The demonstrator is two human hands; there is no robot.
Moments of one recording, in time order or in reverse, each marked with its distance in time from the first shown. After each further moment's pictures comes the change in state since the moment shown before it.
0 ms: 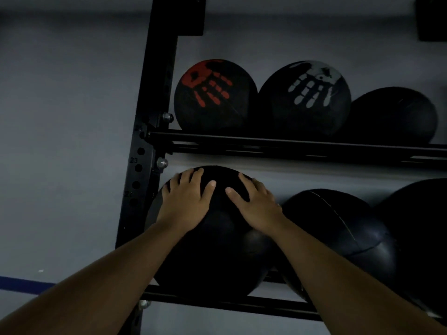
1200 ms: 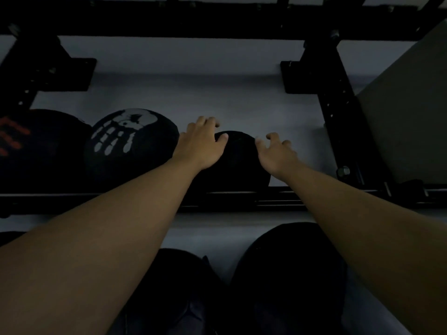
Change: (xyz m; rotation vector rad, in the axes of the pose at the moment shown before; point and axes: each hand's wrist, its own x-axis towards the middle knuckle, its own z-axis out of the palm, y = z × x) left_hand 0.141 0.479 0.083 -0.051 0.256 0.409; right_hand 0.100 0.266 -0.408 0.065 0.464 0.000
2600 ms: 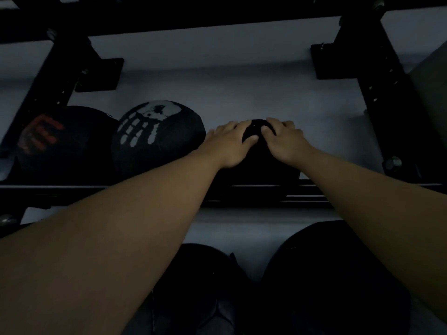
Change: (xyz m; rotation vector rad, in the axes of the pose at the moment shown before) left_hand 0.006 -0.024 0.017 0.163 -0.199 0.057; right_hand 0.035 -0.014 0.043 -0.063 -0.031 -0.253
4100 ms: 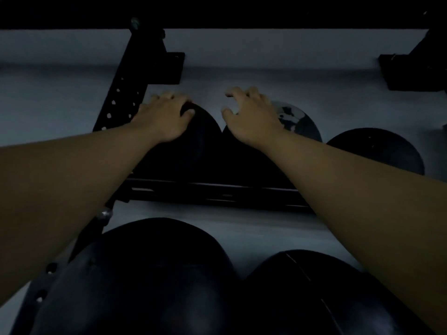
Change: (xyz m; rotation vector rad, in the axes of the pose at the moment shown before) left_hand -0.100 -0.347 -0.155 0.129 0.206 -0.211; right_hand -0.009 -0.322 0.155 -0.126 0.090 -0.355
